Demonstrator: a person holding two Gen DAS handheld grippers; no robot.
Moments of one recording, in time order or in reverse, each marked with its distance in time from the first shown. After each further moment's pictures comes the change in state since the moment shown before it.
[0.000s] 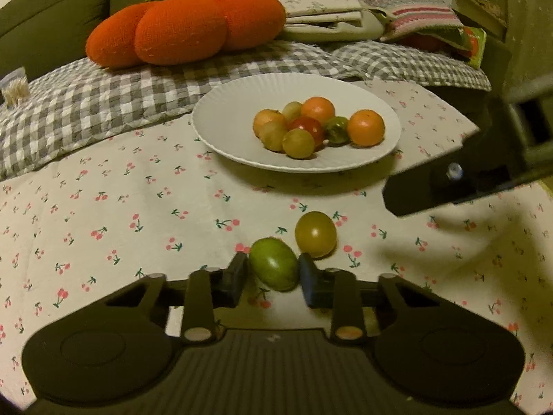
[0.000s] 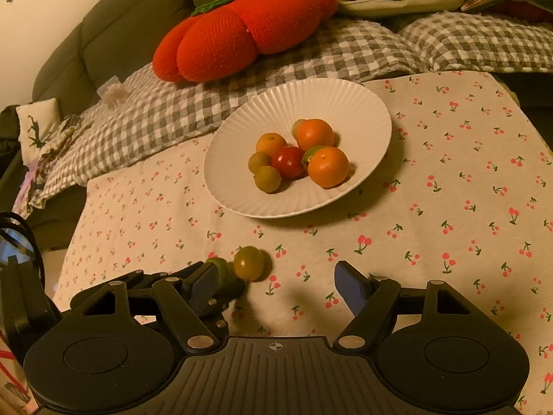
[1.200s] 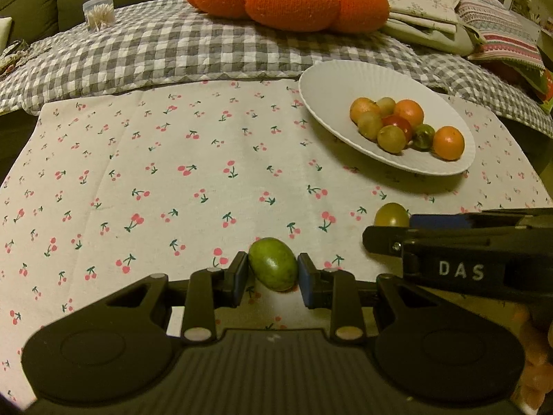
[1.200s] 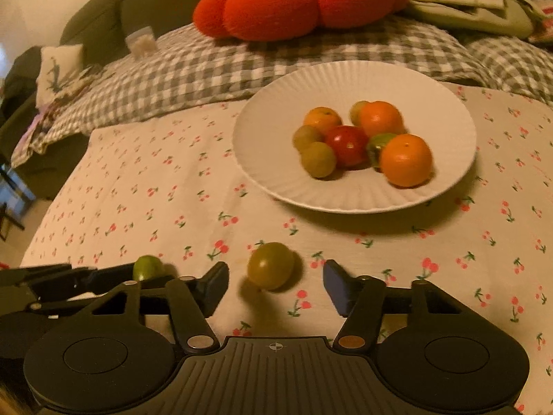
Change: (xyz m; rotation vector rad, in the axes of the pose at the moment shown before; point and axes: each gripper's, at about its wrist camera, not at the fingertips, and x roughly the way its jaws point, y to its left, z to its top) left arm -0.023 0.034 -0.006 -0.255 0.116 0.160; right arm 0.064 0.032 -0.012 -0.225 0.008 0.013
